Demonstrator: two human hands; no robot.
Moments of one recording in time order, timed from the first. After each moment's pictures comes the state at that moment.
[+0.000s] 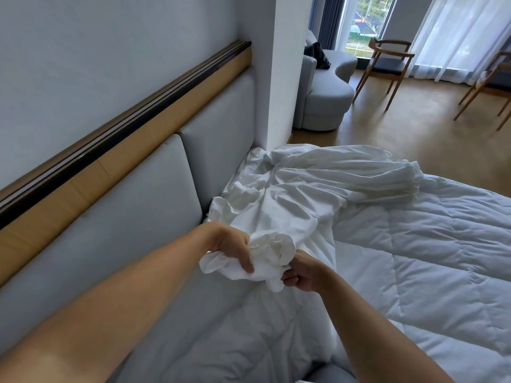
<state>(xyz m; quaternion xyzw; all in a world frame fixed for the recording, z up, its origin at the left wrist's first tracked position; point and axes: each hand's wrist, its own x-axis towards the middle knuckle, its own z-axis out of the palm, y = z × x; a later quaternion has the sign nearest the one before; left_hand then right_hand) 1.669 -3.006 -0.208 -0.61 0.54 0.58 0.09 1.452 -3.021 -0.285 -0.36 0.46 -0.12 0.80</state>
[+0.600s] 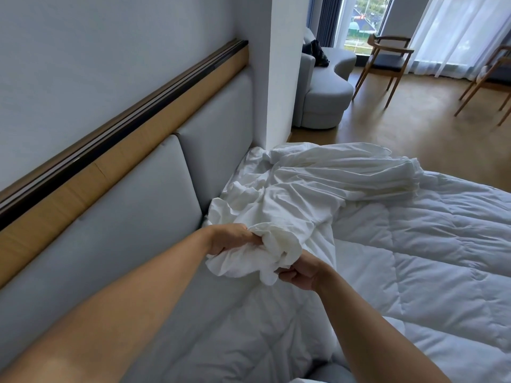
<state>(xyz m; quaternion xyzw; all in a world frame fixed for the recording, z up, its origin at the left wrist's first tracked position) 1.668 -3.009 -0.224 -0.60 0.47 0.64 -0.11 1.447 -3.021 -0.281 -0.33 0.38 -0.16 0.85</state>
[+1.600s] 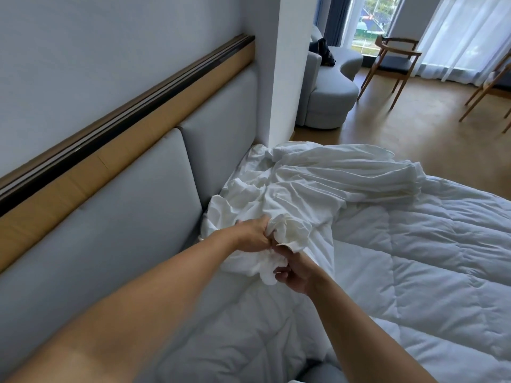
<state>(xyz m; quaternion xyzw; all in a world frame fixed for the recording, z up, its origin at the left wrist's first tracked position) 1.624 -3.016 -0.215 -0.65 0.66 0.39 -0.02 1.455 -3.010 -0.280 -0.29 0.44 -0.22 0.82</state>
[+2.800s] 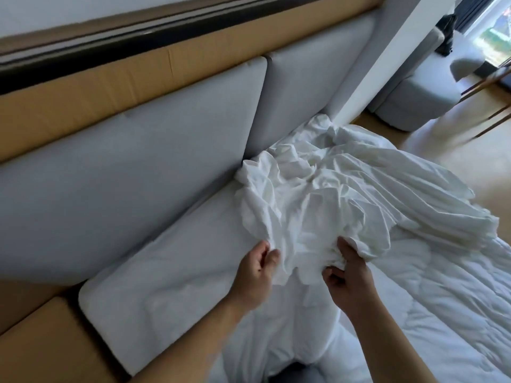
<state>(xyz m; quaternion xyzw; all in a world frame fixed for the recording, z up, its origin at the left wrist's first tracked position) 1.612 -2.908 -0.336 -0.63 0.26 0.40 -0.61 1.472 -3.043 -0.289 -0.23 0.60 -0.30 0.70</state>
